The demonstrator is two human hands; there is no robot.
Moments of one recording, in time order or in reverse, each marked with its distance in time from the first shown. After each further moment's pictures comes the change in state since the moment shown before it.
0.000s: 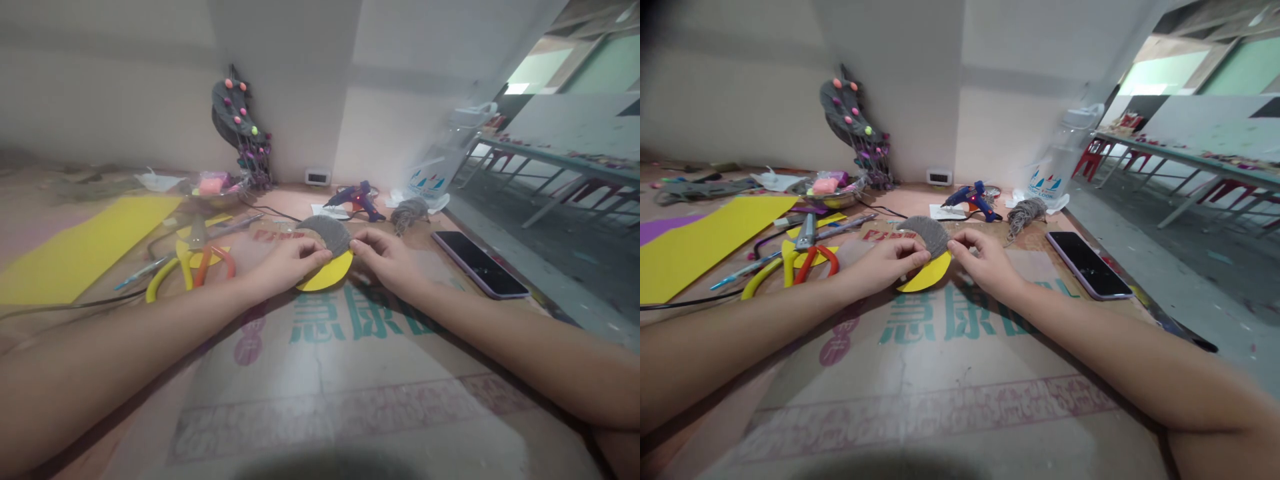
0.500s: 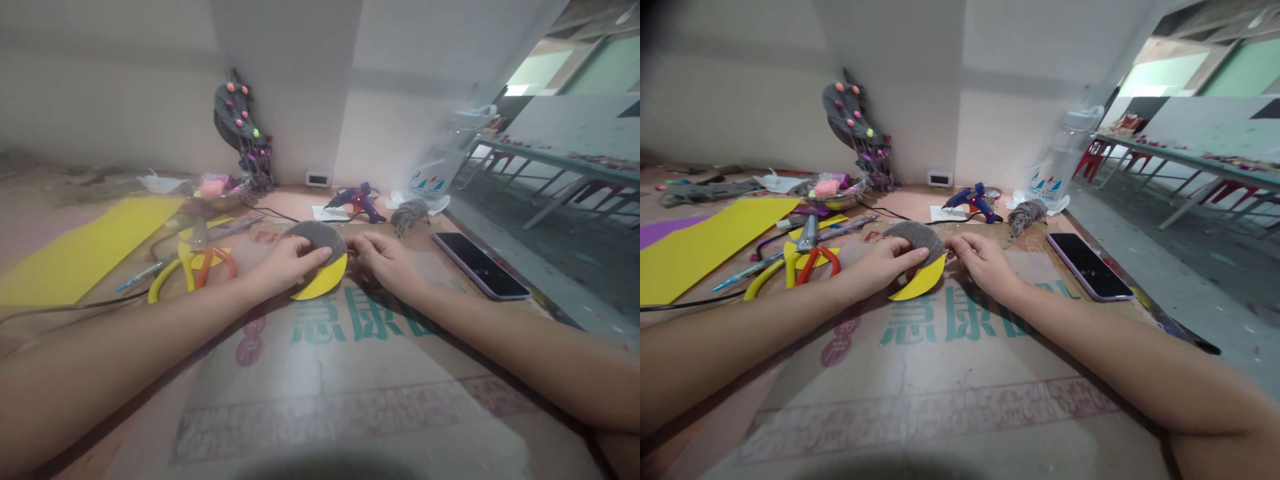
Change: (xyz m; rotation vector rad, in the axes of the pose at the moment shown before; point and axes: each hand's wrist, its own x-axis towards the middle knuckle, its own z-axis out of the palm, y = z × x) left_hand -0.001 0.000 -0.001 -0.066 0.041 -0.120; right_hand 0.000 -0.002 0.002 0.014 -0.019 0.026
